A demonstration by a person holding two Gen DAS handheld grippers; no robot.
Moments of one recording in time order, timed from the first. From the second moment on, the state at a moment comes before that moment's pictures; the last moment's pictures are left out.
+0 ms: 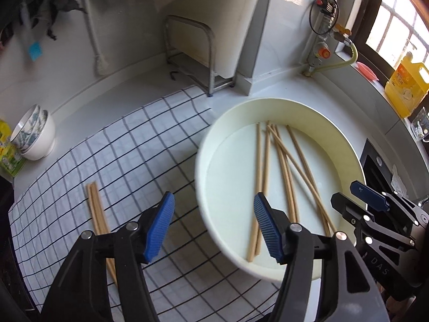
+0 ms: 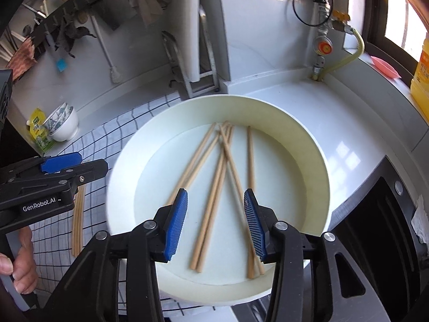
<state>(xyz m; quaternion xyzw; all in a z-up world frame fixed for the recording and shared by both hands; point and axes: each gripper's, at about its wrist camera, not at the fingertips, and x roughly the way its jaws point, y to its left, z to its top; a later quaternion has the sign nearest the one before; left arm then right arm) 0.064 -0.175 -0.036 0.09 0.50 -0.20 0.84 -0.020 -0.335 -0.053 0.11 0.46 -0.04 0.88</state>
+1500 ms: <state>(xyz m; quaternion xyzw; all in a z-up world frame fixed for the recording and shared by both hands) 0.048 0.081 -0.126 0.01 0.55 -0.05 0.83 0.027 -0.086 -0.144 0.02 0.53 0.10 0.84</state>
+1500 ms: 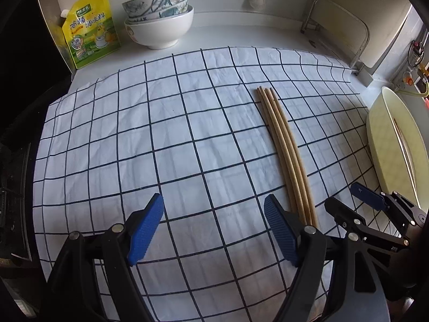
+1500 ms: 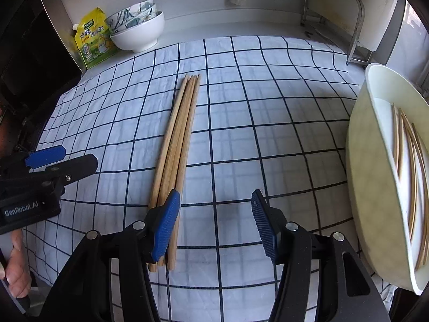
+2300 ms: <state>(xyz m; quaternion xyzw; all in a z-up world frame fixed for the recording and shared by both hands) 0.048 0.077 -0.138 -0.01 0.55 -0.07 0.83 0.030 -0.086 -0.155 0.00 0.54 0.07 0.84</state>
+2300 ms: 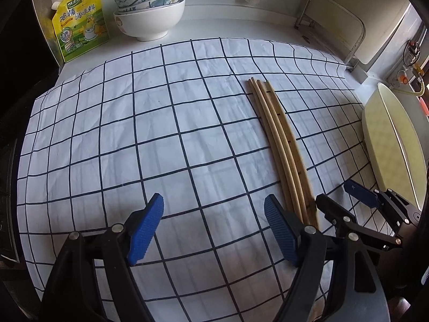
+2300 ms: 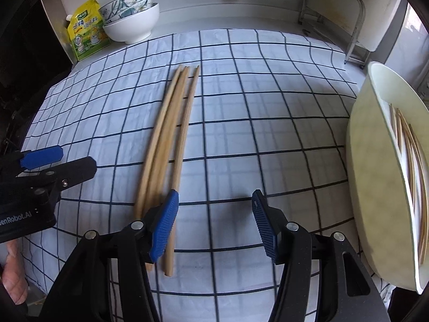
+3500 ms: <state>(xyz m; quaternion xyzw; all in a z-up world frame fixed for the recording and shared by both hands) 0.051 0.033 -0.161 0.01 0.56 -0.09 0.82 0.023 -0.121 -0.155 0.03 0.53 0.05 0.85</state>
